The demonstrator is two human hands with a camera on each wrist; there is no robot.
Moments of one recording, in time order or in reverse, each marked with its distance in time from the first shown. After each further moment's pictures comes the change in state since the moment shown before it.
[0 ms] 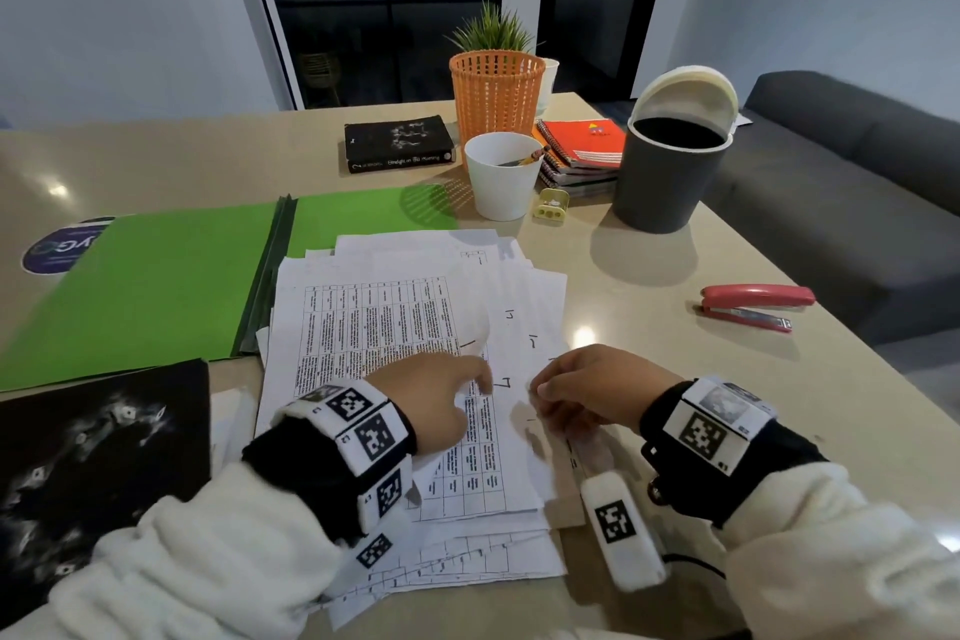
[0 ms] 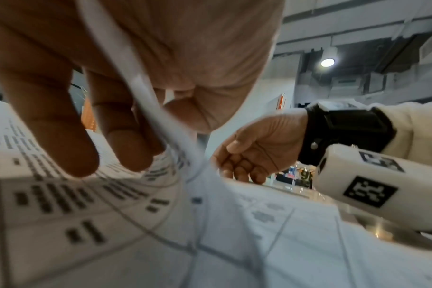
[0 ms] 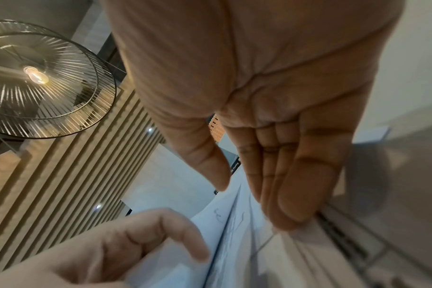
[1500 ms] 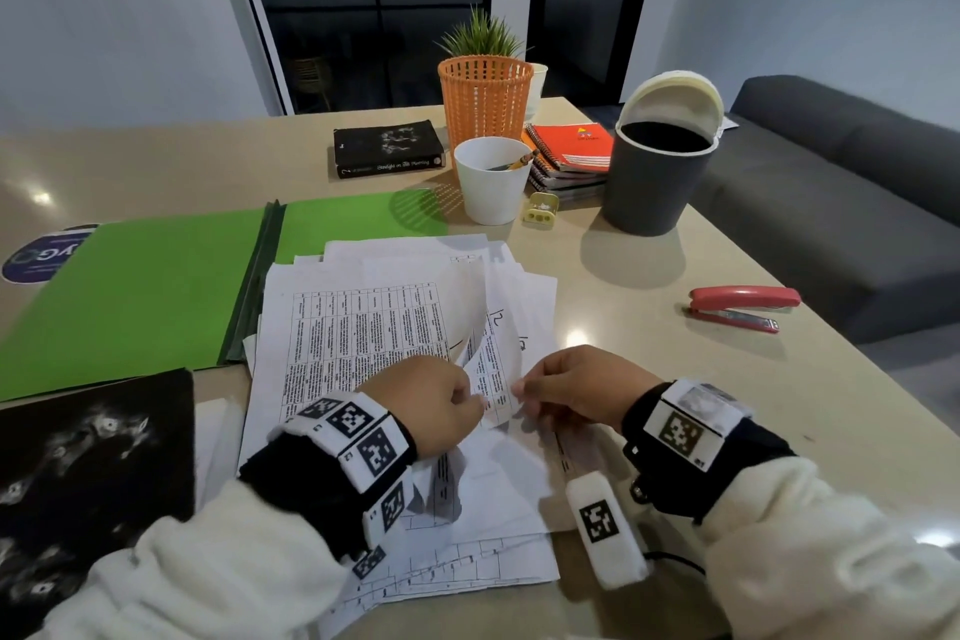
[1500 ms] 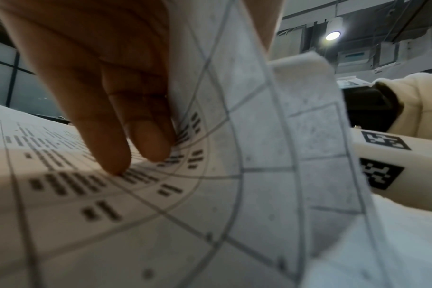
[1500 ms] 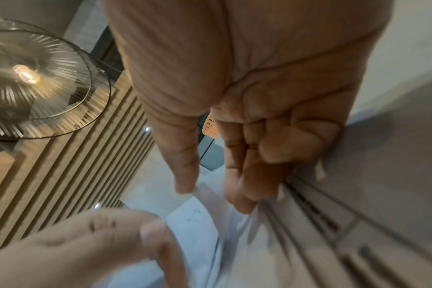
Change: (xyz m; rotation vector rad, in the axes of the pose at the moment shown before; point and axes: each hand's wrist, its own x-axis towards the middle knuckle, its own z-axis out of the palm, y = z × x) left_hand 0.015 -0.004 0.016 0.000 0.191 -0.020; right_hand 0.005 0.001 0.002 -0.056 0.007 -0.051
